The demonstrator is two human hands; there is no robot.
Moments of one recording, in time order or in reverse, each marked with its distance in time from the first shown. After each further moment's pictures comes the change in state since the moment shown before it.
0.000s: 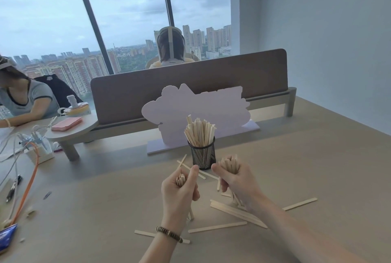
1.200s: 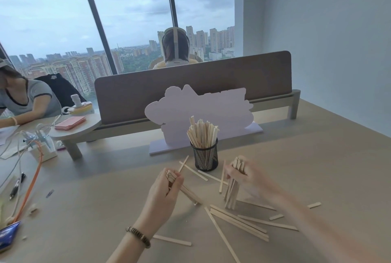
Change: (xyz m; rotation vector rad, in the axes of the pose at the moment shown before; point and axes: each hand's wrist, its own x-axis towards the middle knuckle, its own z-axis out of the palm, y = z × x) left_hand 0.020 -0.015 -0.055 0.477 -0.233 0.054; right_hand 0.009 -0.017 -0.034 -0.641 -0.128 -0.055
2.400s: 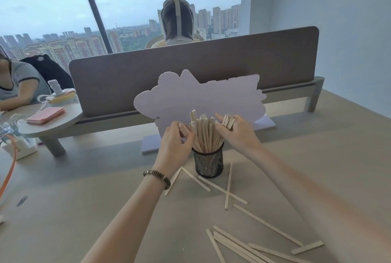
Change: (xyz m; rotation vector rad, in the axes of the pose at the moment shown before) left_hand 0.151 0.006 0.041 0.145 0.037 -0.041; right_hand 0.155 0.010 0.014 -0.076 0.133 -0.013
